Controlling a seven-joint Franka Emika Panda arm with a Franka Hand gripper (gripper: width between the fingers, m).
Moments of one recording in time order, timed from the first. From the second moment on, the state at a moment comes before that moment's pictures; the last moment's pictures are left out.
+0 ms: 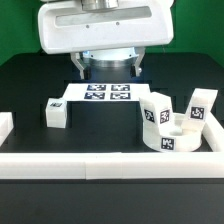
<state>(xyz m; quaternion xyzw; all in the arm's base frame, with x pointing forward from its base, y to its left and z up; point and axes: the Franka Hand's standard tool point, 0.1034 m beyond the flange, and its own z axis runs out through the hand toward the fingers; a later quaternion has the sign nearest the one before) 0.561 -0.025 0.110 -0.99 0.09 -0.04 0.05</state>
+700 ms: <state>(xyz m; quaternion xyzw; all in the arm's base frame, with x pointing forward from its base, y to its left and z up) 0.550 -0.075 0.092 -1.00 -0.04 -0.06 -0.01</state>
